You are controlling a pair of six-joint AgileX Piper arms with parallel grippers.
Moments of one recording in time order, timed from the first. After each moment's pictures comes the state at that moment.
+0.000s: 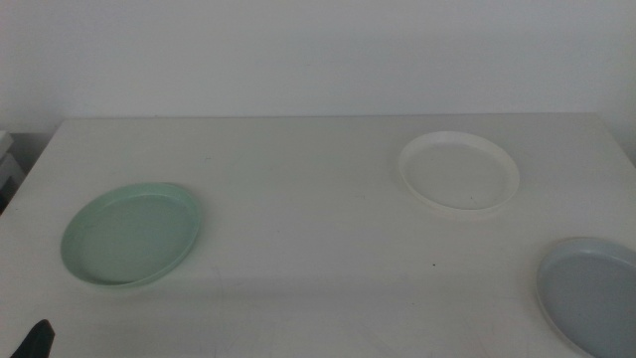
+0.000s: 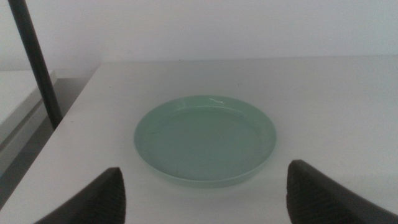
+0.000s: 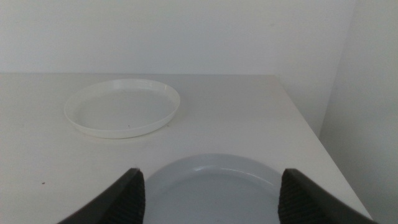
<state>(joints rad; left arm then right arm) -0.03 -0.01 0.03 0.01 0.22 -0.05 -0.04 -0.01 0.03 -0.08 0.22 0.08</state>
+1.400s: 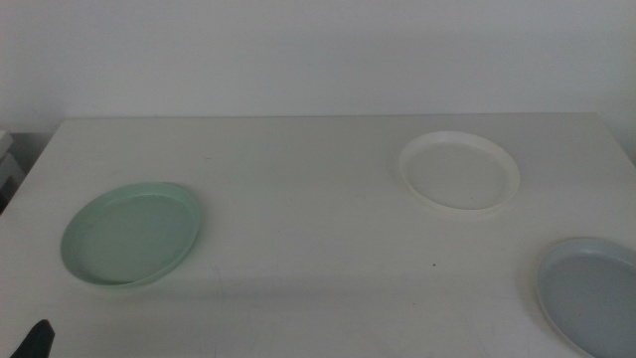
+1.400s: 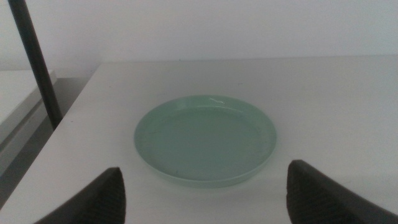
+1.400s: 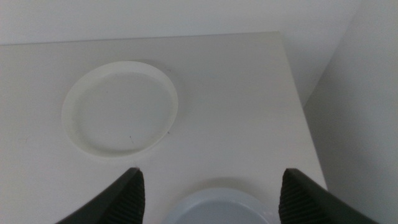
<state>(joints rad) -0.03 -0.01 0.03 0.01 0.22 -0.05 -0.04 1.02 -1.07 -0.04 0.79 0.08</state>
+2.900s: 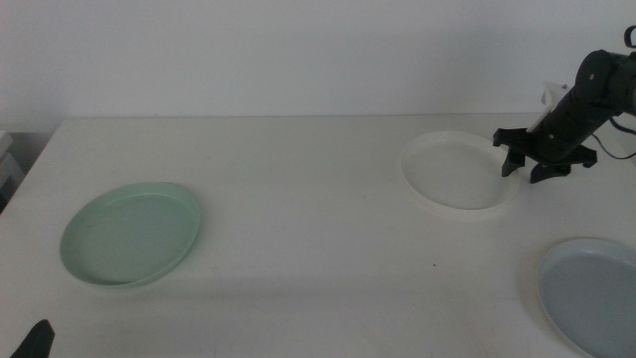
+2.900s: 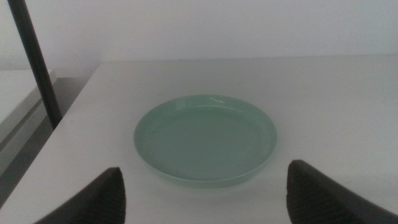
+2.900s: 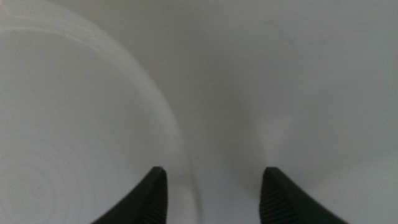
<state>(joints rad) -0.03 -0.01 0.03 0.01 0.22 -0.05 -0.03 2.27 -1.79 0.19 0.82 0.10</state>
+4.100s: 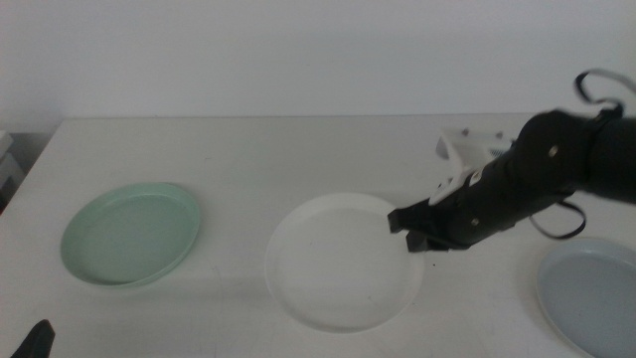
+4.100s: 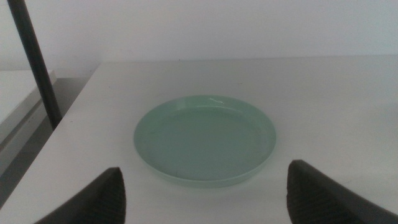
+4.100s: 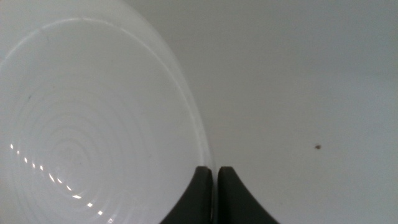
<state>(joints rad) -0.03 -0.01 0.03 0.01 0.22 -0.05 0.44 1.67 -1.06 0.39 0.56 -0.01</state>
